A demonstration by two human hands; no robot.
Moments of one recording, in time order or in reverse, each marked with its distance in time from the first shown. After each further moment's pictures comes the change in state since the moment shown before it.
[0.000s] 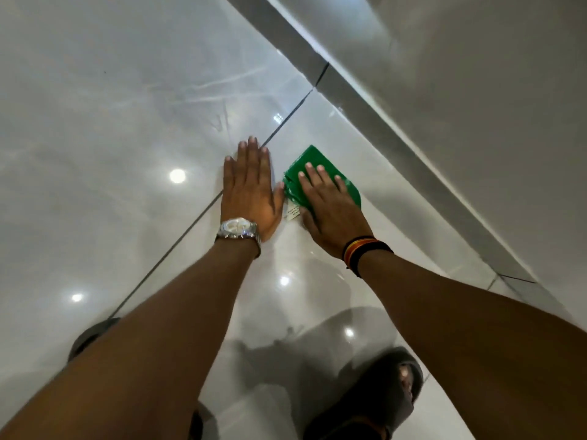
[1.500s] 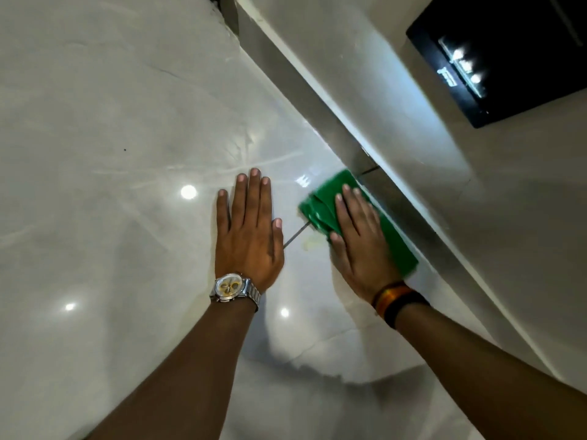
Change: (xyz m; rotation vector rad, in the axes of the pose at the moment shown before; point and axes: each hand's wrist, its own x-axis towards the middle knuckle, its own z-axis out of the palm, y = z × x) left_hand 0.091 -0.051 0.002 0.015 0.371 -0.071; right_hand 0.127 0.038 -0.019 0.119 0.180 -0.007
